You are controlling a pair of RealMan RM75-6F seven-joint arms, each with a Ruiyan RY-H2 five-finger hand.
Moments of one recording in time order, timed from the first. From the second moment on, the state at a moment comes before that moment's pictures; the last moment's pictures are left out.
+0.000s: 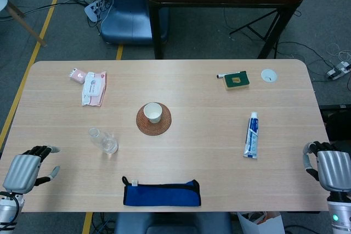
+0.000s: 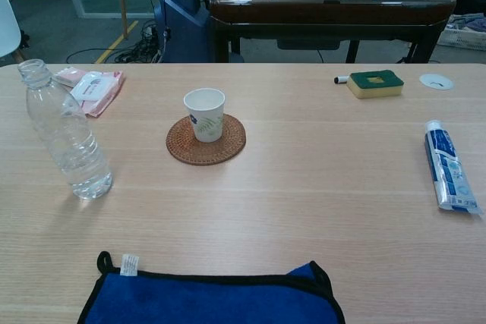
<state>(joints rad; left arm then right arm) -0.14 -1.17 -0.02 -1.55 1.57 1.46 0.05 0.04 -1.16 0.07 -1.63 -1.48 1.55 -0.21</state>
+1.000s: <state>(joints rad) -0.23 -1.29 -0.02 -1.46 1.60 1.36 -0.37 0.04 -1.14 0.08 -1.66 -1.47 1.53 -0.20</state>
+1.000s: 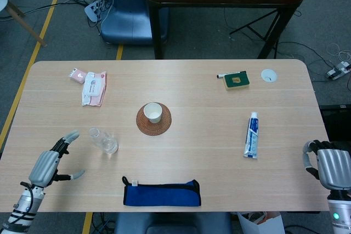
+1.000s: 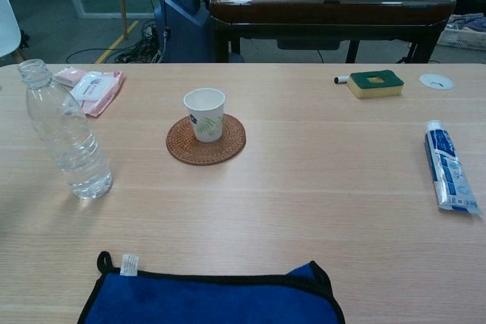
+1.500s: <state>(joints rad) -0.32 -1.34 -0.08 -1.53 1.42 1.18 -0.31 0.04 -1.12 0.08 -1.67 -1.47 1.53 -0.19</state>
